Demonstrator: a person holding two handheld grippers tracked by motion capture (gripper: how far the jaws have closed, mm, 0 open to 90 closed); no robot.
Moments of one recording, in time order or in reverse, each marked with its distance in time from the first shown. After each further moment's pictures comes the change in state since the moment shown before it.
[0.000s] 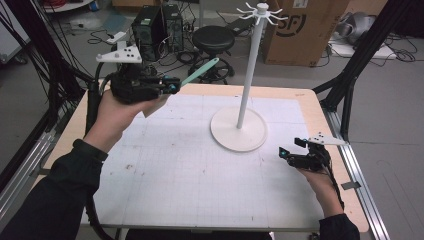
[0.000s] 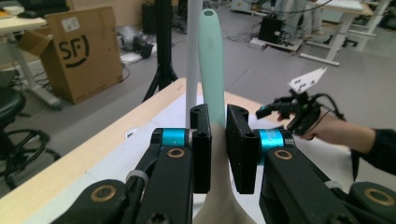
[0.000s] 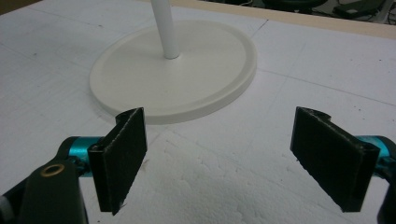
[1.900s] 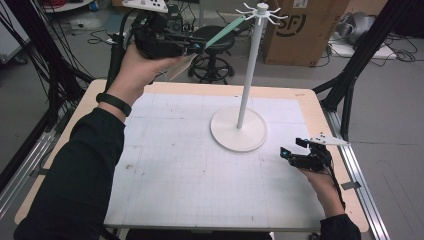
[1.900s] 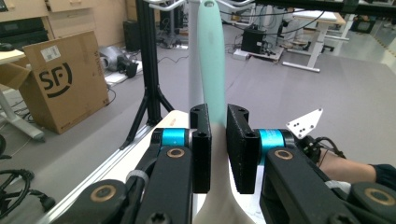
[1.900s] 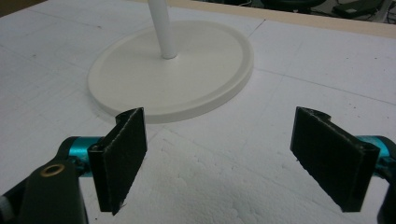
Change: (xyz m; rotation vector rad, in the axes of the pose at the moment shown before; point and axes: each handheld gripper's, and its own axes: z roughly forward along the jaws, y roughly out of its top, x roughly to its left) left arm 0.027 0.077 0.051 -0.024 -0.073 0.054; right arm -0.003 -0.001 -0.002 -0.004 0.001 0.007
